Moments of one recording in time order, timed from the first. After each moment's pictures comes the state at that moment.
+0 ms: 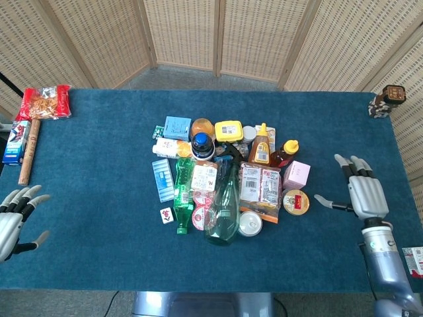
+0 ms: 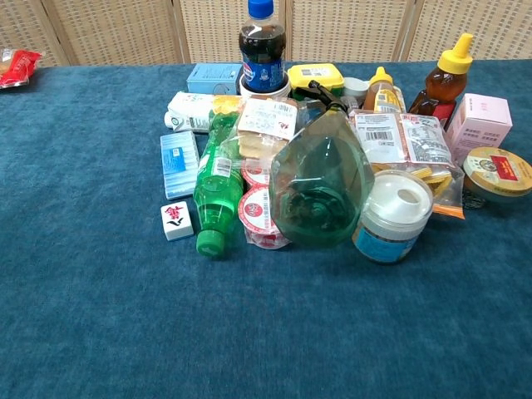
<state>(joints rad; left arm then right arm) -0.12 -0.93 0.03 -1.75 1.51 1.35 -0.10 0.37 -1.14 0.21 -1.68 -1.18 1.18 -0.13</state>
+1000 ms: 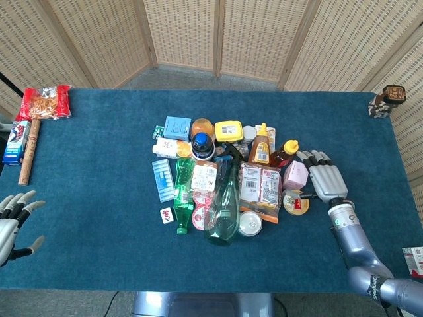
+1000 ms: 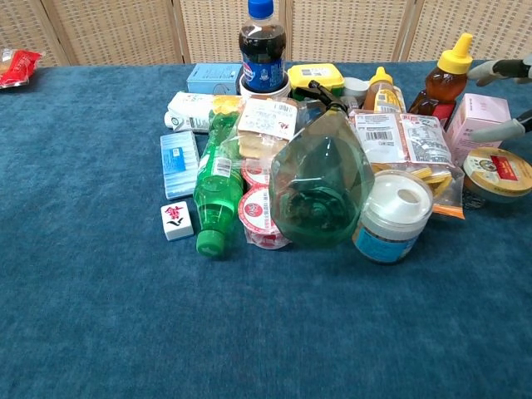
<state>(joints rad) -0.09 -0.94 0.04 -1.74 1.52 1.38 -0.09 0.57 -1.29 0.21 -1.51 -1.07 0.95 -0.24</state>
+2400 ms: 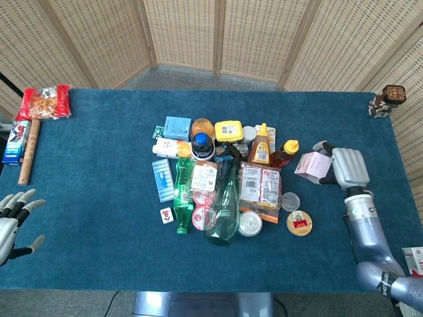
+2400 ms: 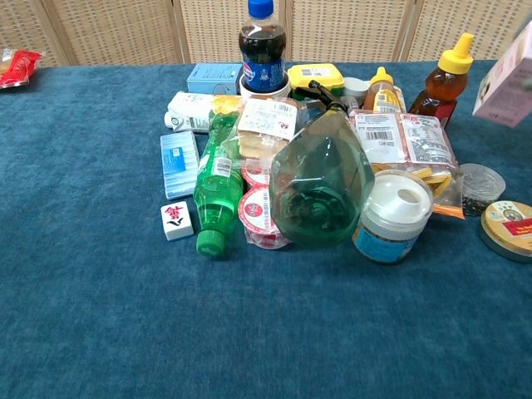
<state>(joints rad) -0.10 -0.95 0.04 -1.73 1.53 1.38 -0.10 0.54 -1.20 0.29 -1.56 -1.05 1.08 -0.10</state>
